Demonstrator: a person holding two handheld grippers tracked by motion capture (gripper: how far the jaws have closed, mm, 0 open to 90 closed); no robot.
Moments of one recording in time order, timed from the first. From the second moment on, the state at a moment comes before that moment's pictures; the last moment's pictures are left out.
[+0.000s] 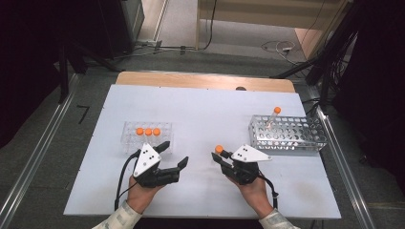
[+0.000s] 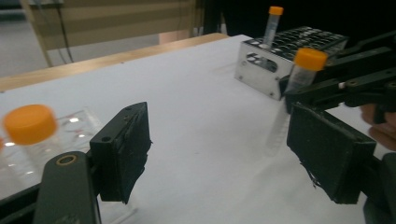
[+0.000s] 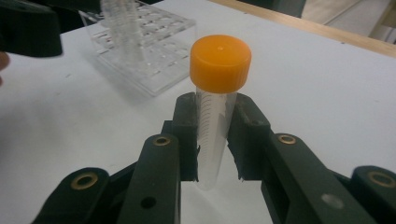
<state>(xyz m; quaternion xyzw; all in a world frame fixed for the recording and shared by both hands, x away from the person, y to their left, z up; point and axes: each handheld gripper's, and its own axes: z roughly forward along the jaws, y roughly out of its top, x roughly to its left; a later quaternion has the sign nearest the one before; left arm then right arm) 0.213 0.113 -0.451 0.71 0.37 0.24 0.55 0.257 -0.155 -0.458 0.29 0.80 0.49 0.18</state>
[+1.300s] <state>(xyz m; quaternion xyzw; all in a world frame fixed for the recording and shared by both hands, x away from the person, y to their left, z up) 0.211 0.079 -0.450 0.74 0.31 0.21 0.56 0.237 -0.116 -0.460 0.24 0.83 0.49 0.13</state>
